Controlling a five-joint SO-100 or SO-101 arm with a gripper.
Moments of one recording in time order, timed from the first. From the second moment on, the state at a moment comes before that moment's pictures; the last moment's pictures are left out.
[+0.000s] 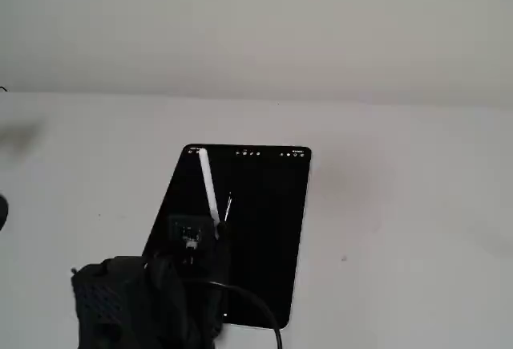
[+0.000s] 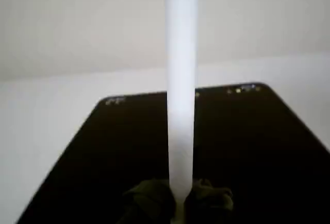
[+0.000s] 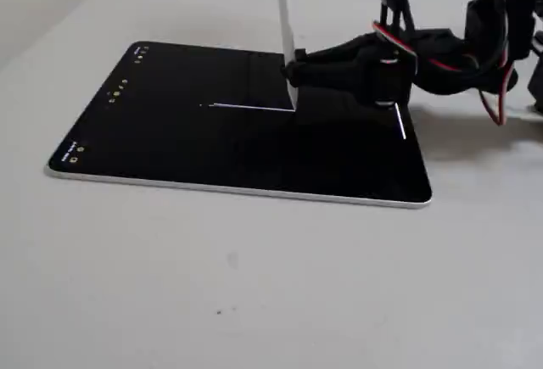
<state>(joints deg) -13.4 62.7 157.4 -94.8 -78.2</state>
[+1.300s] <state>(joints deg) -6.2 186.7 143.7 62.1 -8.8</state>
